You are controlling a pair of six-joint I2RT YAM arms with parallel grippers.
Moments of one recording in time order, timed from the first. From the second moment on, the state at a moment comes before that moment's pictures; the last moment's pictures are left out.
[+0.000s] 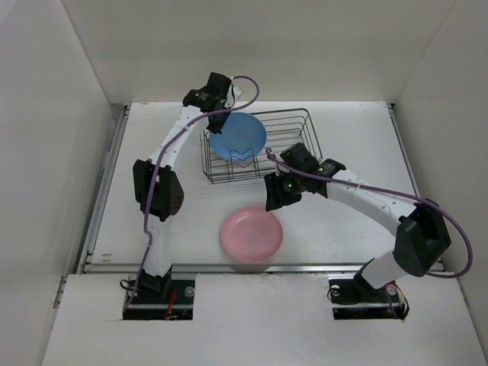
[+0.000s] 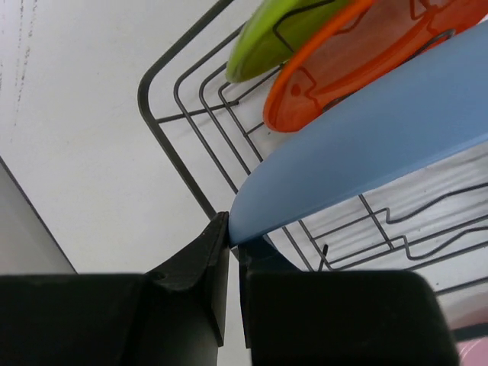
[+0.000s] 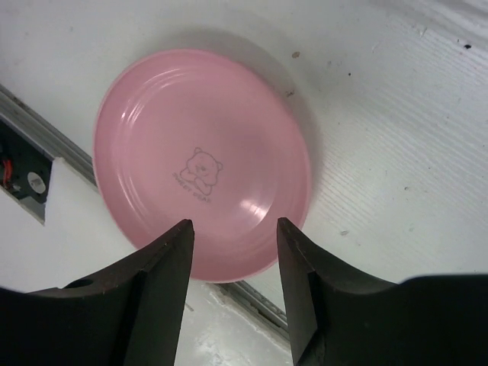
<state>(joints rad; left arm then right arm) -0.40 2.12 2.17 -1.01 -0.20 0.22 0.68 1.52 1.16 -0.65 -0.28 0.33</state>
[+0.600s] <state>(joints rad) -0.40 1.84 2.09 -0.94 -0.21 0.08 0.68 1.41 1.16 -0.62 -0.23 0.36</state>
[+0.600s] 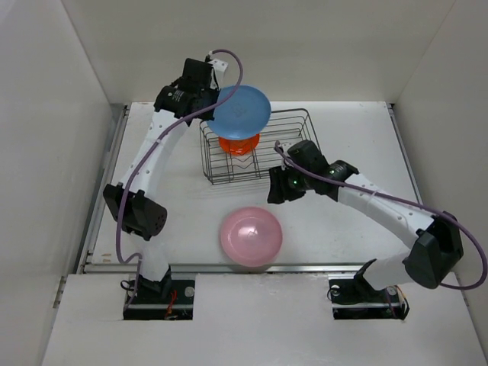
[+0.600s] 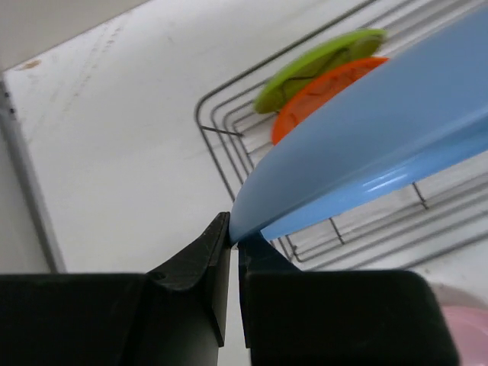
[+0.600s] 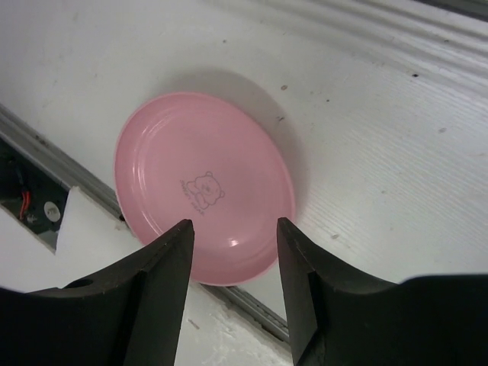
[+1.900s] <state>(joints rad) -0.60 1.74 1.68 -1.32 0.18 0.20 0.49 1.34 1.38 -0.74 0.45 0.60</state>
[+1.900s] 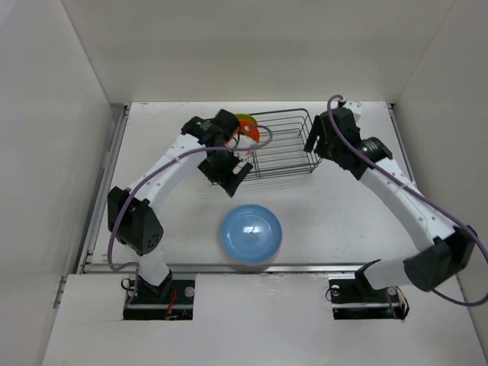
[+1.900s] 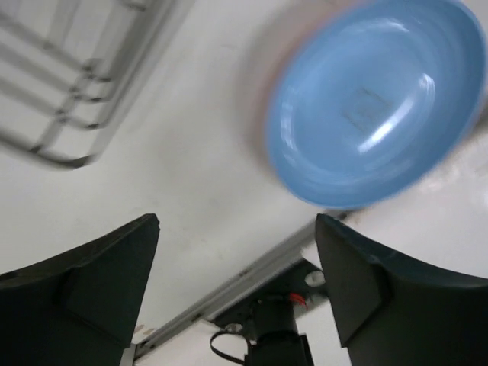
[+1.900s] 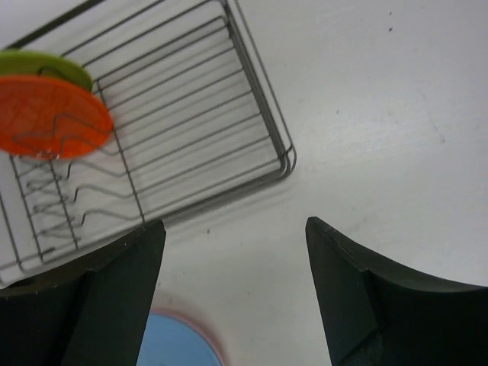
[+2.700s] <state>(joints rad) -0.24 2.13 2.00 -1.20 -0.04 -0.07 0.26 1.89 1.52 -0.58 0.22 0.36</state>
